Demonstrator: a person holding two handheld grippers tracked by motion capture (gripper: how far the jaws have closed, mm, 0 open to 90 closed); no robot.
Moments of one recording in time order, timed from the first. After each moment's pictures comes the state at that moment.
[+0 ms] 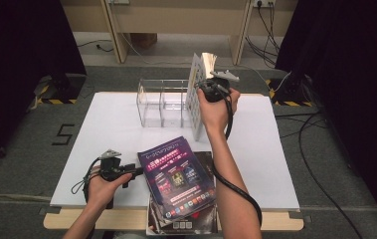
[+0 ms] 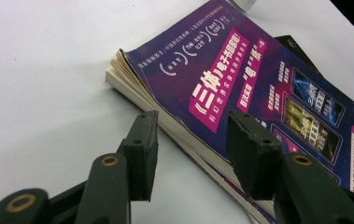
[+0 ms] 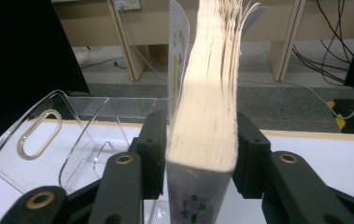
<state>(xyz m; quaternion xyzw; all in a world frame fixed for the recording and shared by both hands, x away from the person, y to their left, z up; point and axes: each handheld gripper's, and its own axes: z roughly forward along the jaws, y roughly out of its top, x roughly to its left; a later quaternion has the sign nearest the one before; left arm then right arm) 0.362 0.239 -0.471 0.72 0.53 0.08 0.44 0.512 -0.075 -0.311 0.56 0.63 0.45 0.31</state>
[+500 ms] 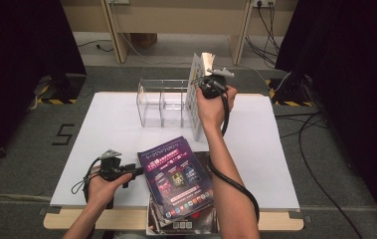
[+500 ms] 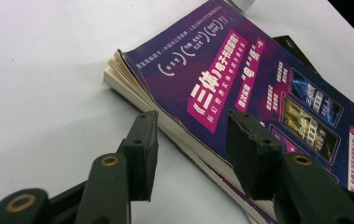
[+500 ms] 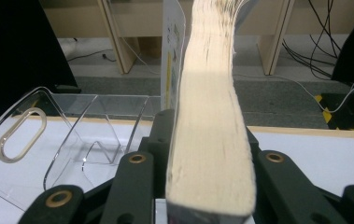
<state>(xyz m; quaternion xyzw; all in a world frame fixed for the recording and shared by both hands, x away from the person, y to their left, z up) 0.362 0.238 -0.471 0.72 0.53 0.07 0.44 0.524 -0.067 -0.311 0.57 0.63 0.42 0.31</state>
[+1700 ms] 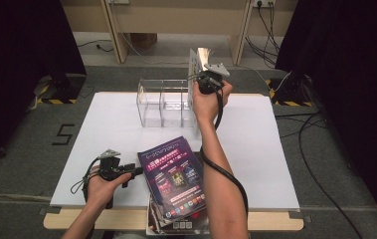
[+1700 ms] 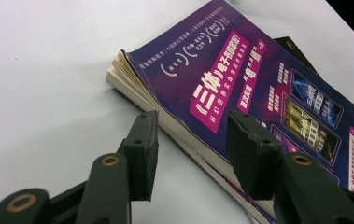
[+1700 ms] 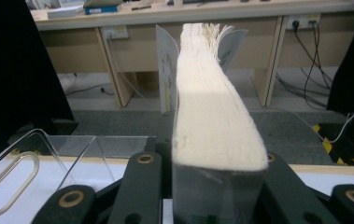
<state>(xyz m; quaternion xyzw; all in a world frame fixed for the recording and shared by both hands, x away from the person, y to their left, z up) 0.363 0.241 -0.472 0.71 0.54 0.07 0.44 0.544 -0.056 -0.316 0.55 0.59 0.47 0.36</state>
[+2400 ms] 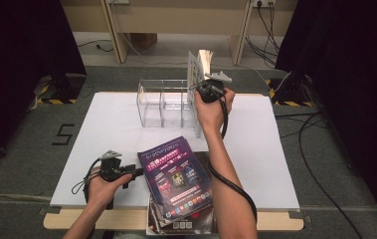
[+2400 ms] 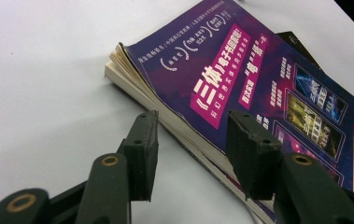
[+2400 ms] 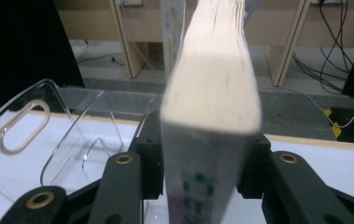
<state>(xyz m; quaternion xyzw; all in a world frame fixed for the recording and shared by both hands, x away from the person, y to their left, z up) 0.362 0.239 -0.475 0.72 0.54 0.07 0.44 0.527 -0.067 -0.328 0.54 0.64 0.44 0.32</state>
